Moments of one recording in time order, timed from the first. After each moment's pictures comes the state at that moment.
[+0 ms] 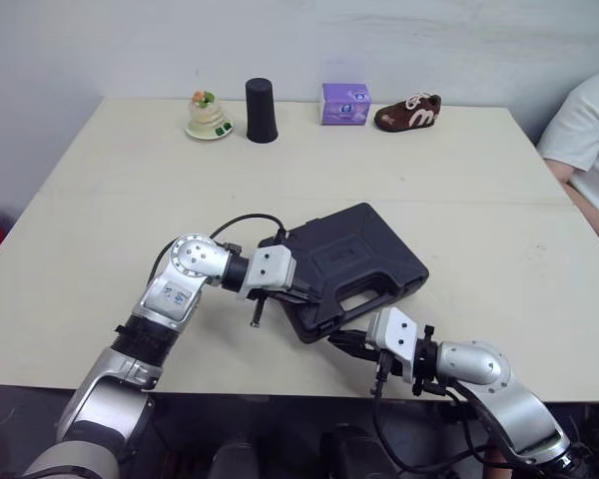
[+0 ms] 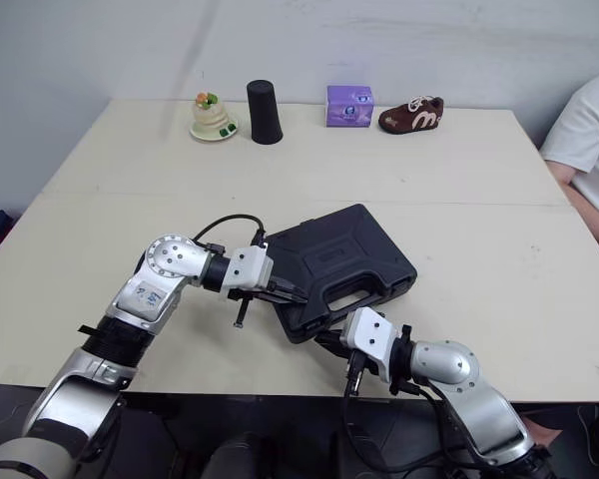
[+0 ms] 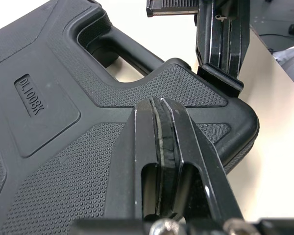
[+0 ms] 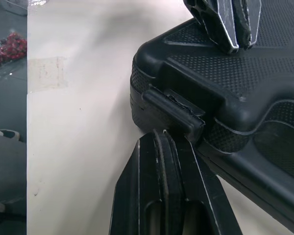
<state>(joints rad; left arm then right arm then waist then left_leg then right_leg) -0.66 0.49 -0.32 0.19 -0.13 0.01 -1.26 -0.02 -0.58 0.23 -0.43 0.19 0.27 0.84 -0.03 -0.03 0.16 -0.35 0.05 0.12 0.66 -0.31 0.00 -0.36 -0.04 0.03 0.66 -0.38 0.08</state>
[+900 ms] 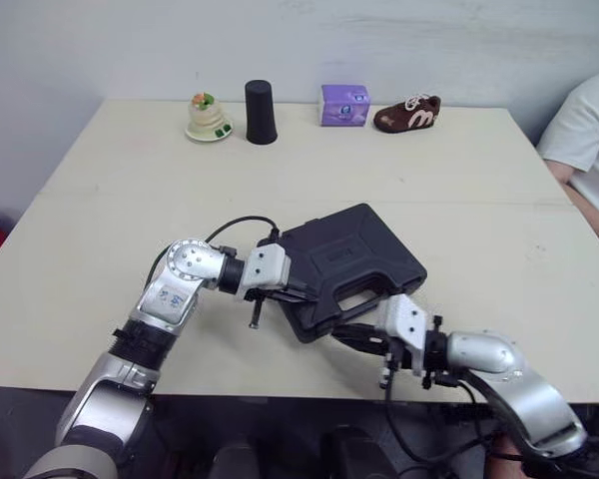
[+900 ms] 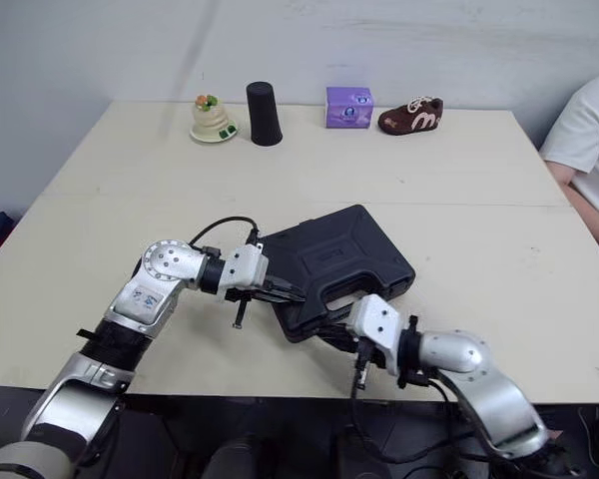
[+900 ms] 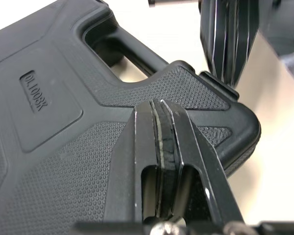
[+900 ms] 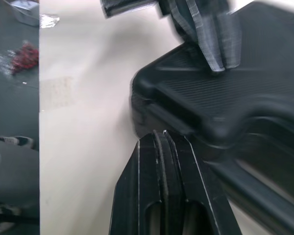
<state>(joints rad) -0.62 0.49 -0.26 0.20 -0.23 0.05 -1.26 -0.01 -0.69 0.10 -0.54 0.33 0.39 0.90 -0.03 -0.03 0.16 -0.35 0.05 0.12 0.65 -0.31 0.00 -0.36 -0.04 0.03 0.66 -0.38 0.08</state>
